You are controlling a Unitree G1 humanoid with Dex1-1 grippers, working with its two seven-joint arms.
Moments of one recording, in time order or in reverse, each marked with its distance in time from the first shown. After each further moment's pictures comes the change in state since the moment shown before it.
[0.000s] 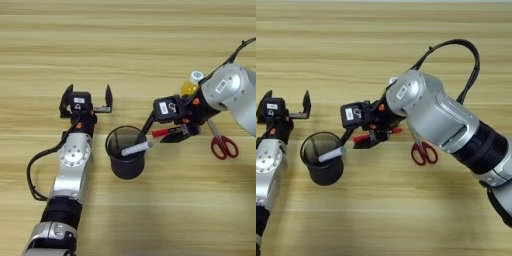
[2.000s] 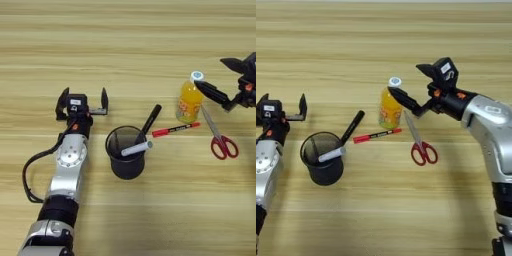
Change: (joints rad) left arm -0.016 0.022 0.020 0.058 -0.003 -0.014 -0.006; right arm 0.495 0.162 -0.759 0.168 0.371 -0.248 -0.608
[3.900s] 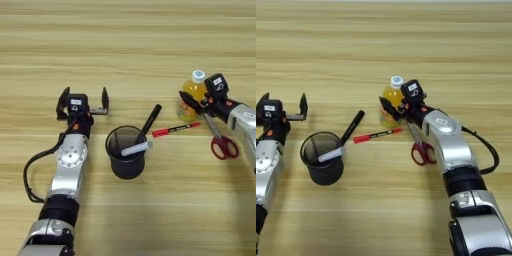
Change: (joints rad) left arm -0.003 -0.003 -0.001 0.018 0.001 -0.022 0.000; right arm -0.140 0.206 0.091 0.593 -0.195 -0.394 -0.132
